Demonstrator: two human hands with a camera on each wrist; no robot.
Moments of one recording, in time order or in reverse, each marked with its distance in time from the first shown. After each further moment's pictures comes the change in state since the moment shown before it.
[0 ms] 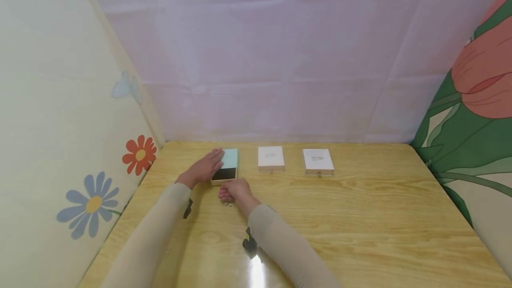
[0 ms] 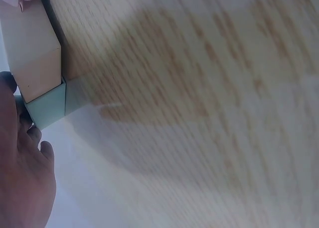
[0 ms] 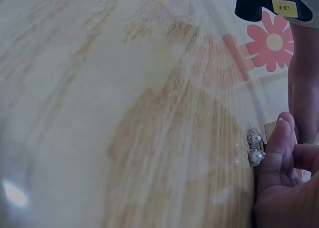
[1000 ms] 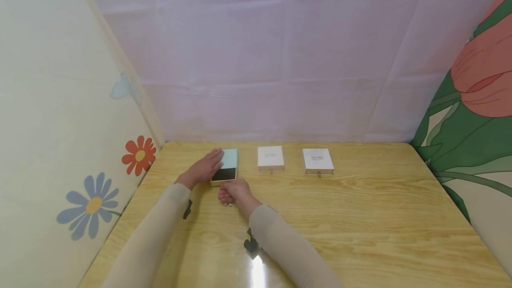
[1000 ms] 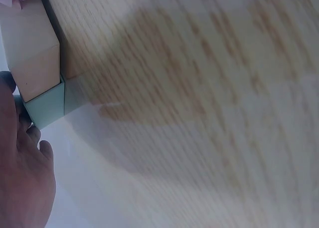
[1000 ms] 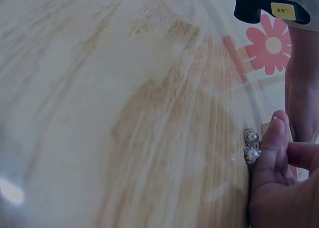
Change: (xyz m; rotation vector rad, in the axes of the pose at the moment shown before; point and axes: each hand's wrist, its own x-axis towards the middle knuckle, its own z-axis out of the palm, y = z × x) left_hand -0.001 0.000 -0.001 -0.015 -0.012 -0.016; right_hand -0.005 -0.001 -0.001 -0.019 0.004 0.008
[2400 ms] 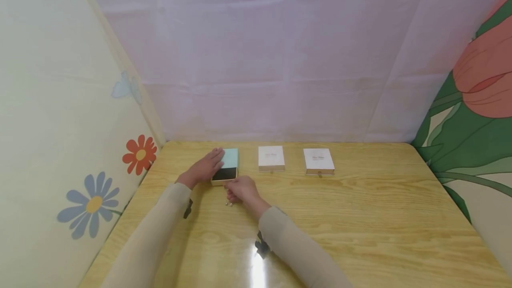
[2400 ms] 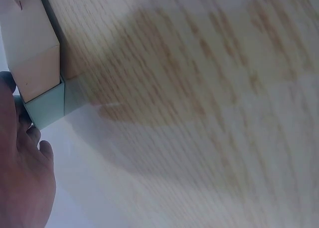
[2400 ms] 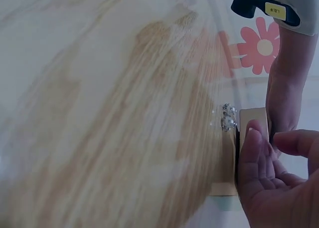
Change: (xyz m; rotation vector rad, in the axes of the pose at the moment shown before) left_hand -0.003 0.006 -0.004 0.016 0.017 0.009; right_hand -0.017 -0.007 -0.018 -0.328 0.015 -0.179
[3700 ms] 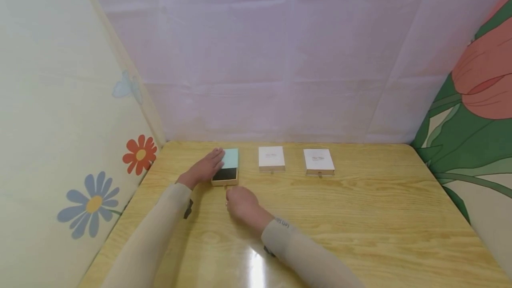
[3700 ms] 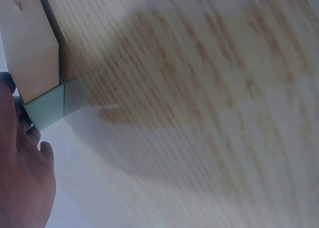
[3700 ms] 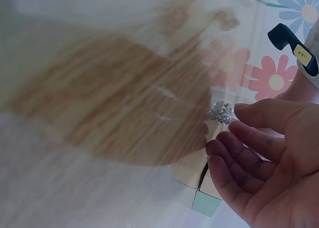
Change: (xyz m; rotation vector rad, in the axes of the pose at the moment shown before) left_hand 0.001 -0.004 0.004 -0.013 -0.010 0.009; right_hand -0.031 0.002 0.004 -1.024 -0.084 -0.409
